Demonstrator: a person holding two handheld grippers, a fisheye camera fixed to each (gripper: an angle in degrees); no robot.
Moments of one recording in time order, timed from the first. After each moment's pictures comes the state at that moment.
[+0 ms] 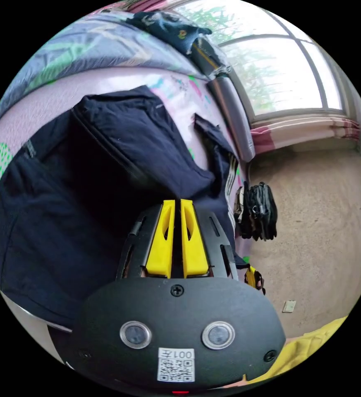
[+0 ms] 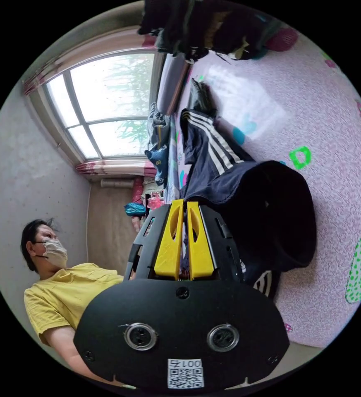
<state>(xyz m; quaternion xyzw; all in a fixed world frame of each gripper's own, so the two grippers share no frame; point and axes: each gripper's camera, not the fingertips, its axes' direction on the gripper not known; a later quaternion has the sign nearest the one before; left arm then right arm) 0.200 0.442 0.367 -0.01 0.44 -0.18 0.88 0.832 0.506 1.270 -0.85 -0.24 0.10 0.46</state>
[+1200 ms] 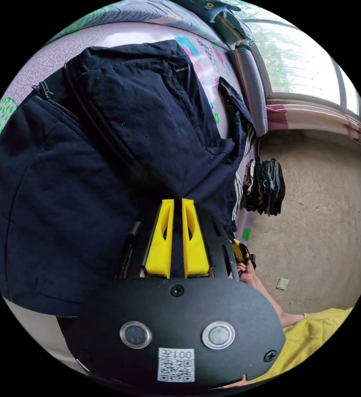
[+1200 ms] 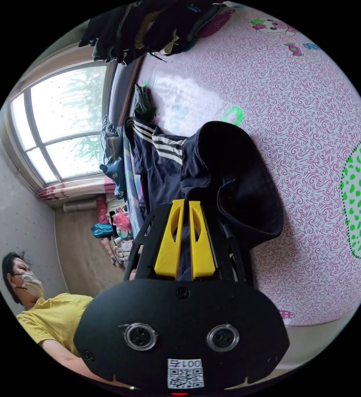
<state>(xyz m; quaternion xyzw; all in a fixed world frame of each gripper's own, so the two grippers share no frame) 0.285 0.461 0.415 -0.12 0.46 -0.13 0.87 0.790 0.459 1.208 -0.85 -0.11 0.04 0.51</state>
